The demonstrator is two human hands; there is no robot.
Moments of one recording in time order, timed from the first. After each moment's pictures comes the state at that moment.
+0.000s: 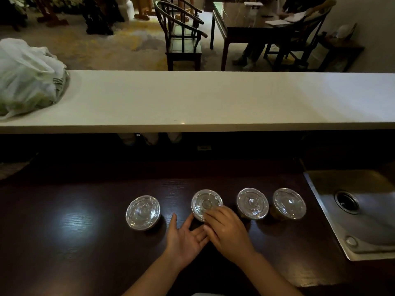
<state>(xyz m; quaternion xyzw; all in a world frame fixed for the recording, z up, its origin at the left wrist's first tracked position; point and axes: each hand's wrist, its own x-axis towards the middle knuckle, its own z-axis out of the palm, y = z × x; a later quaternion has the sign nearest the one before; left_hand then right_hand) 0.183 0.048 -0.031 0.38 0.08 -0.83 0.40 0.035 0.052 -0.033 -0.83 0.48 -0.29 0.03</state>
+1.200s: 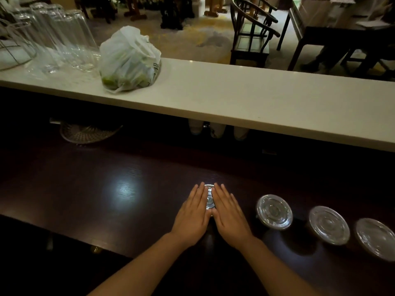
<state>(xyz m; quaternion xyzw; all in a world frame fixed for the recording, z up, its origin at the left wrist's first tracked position) 0.318 0.048 -0.039 0.65 -0.72 -0.21 0.13 0.175 0.017 -0.056 -0.85 0.47 -0.13 0.22</state>
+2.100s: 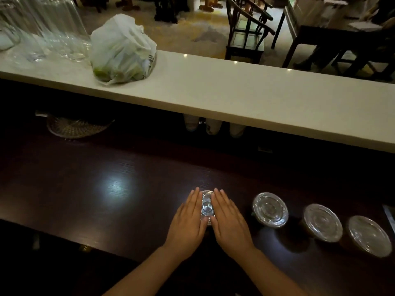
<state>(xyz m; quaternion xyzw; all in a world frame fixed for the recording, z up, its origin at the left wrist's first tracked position) 0.314 0.069 -0.058 0.65 -0.72 -0.18 0.19 0.166 0.036 -0.062 -0.85 0.48 -0.16 0.13</state>
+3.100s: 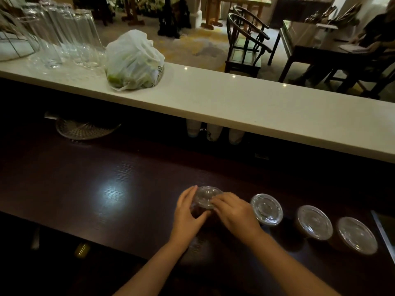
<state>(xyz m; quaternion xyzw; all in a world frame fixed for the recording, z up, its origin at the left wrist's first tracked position) 0.310 0.071 -0.032 0.63 -0.51 -0.32 0.49 0.156 0.019 -0.015 -0.90 0.33 -0.29 0.04</state>
